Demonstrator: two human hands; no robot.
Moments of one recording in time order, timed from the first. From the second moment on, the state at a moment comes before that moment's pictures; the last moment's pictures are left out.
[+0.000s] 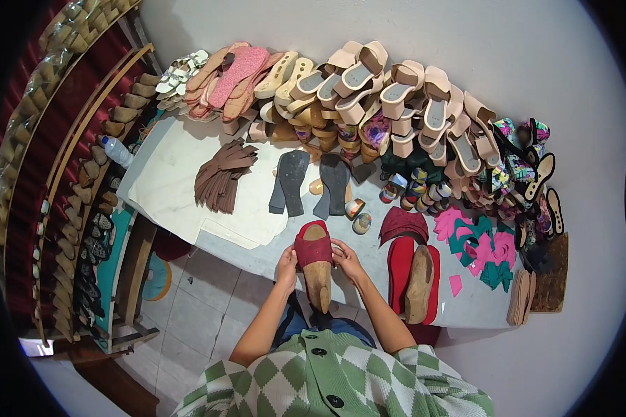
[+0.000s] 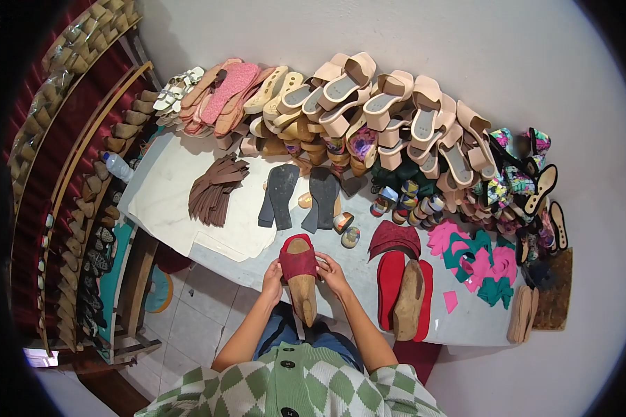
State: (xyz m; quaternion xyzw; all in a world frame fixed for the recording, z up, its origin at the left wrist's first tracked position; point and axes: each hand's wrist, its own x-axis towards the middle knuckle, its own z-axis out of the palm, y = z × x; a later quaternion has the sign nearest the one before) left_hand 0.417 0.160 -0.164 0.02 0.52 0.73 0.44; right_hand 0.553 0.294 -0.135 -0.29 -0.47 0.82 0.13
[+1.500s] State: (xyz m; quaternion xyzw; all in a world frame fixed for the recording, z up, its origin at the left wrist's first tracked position) left_hand 0.447 0.175 -0.106 0.21 0.81 0.53 0.14; right_hand 0.551 0.271 -0.123 -0.36 -0.43 0.80 0.21
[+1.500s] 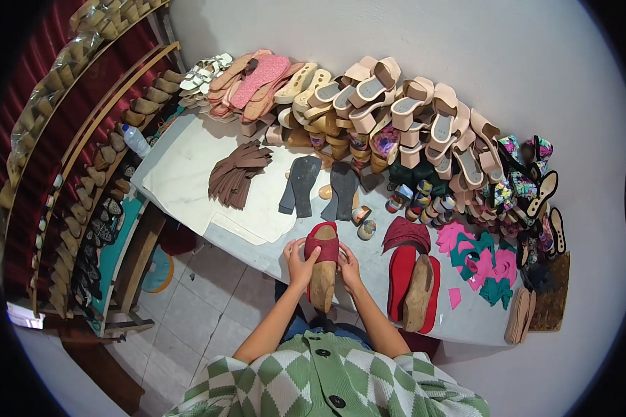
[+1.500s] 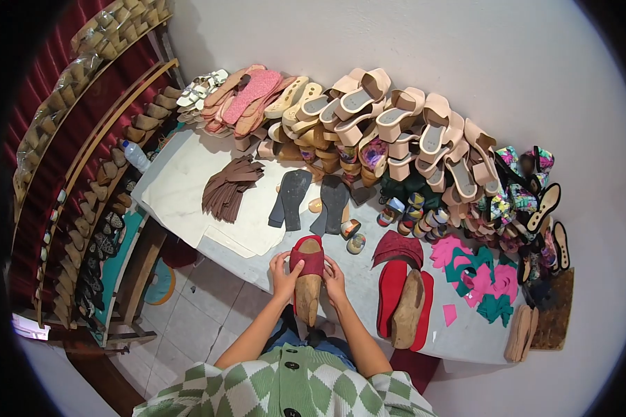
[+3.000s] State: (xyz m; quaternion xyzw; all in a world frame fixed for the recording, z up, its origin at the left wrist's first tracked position) left_hand 0.424 0.174 -0.094 0.12 0.68 0.65 0.31; right_hand 0.523 0.265 -0.100 -0.34 -0.46 0.81 0.13
